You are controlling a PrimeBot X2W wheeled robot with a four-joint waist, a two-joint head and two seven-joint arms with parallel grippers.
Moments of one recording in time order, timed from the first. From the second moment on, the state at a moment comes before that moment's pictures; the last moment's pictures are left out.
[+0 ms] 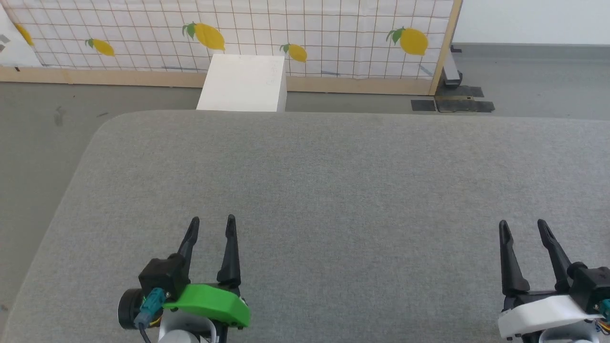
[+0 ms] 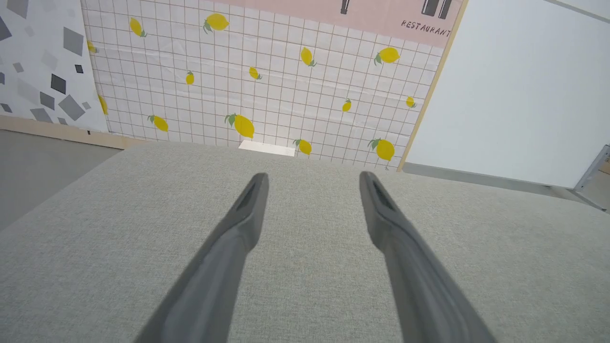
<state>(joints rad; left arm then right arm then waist) -0.04 0.05 -0.17 0.14 -0.27 0.03 -0.26 0.05 -0.09 -0.11 0.11 0.12 0.13 -0.26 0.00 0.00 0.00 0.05</state>
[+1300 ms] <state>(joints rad) -0.04 0.05 -0.18 0.16 -0.28 0.03 -0.26 0.07 -0.07 -0.11 0.08 0.11 0.13 -0.24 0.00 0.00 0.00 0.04</state>
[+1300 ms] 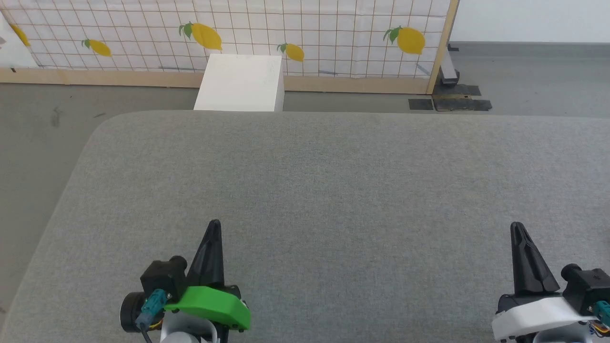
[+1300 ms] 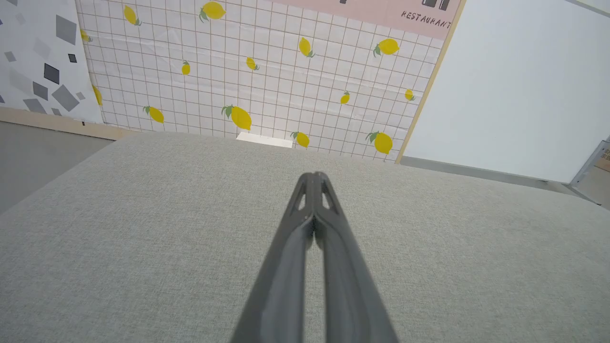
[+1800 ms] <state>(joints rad) -0.04 0.05 -0.17 0.15 -0.27 0.03 -0.24 0.07 -0.07 -0.10 0.08 0.11 0.13 -0.22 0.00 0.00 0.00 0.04</state>
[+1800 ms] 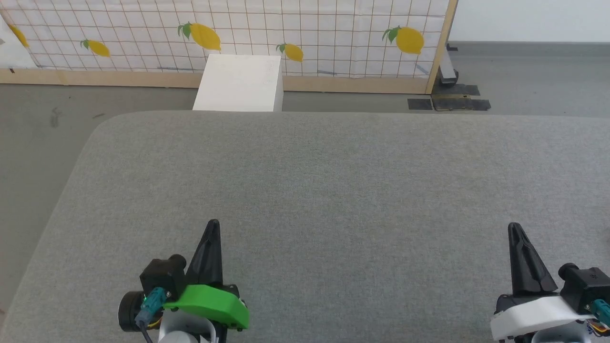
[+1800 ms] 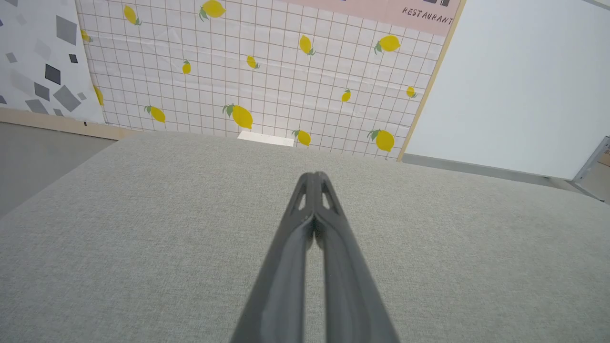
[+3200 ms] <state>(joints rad) -0.04 0.05 -0.11 0.10 -0.18 0.02 -0.16 0.06 -0.06 -0.07 0.06 0.08 0.13 -0.14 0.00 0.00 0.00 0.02</state>
